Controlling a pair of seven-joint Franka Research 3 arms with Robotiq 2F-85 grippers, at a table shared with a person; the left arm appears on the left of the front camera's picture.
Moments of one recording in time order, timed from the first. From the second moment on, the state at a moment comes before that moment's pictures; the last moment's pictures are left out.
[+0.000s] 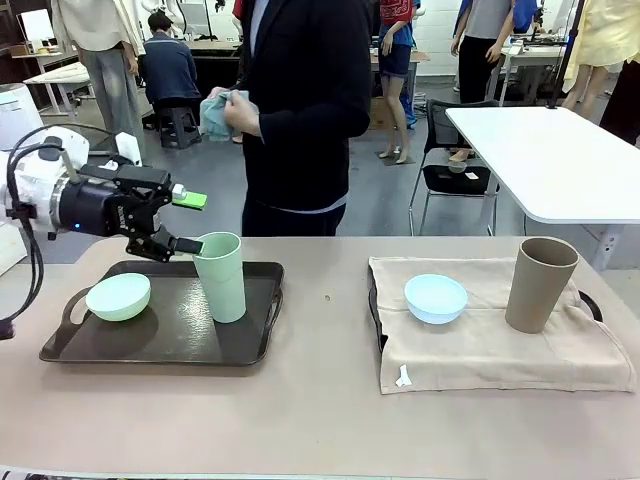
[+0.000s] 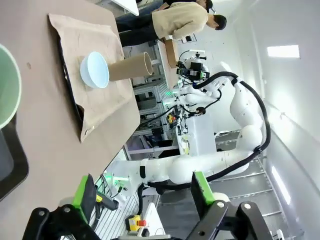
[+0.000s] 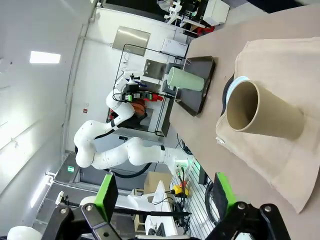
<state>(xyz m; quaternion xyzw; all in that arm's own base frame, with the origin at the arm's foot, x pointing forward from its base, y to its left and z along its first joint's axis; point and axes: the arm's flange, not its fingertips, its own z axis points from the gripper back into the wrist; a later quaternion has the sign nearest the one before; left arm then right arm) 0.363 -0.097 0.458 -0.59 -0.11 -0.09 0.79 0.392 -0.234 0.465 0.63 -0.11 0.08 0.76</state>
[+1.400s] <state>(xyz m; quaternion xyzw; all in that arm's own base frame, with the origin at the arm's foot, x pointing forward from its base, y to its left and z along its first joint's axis) 0.305 0.101 0.522 -0.64 -0.01 -0.04 0.77 0.371 -0.204 0.428 0.69 -0.04 0.07 0.72</state>
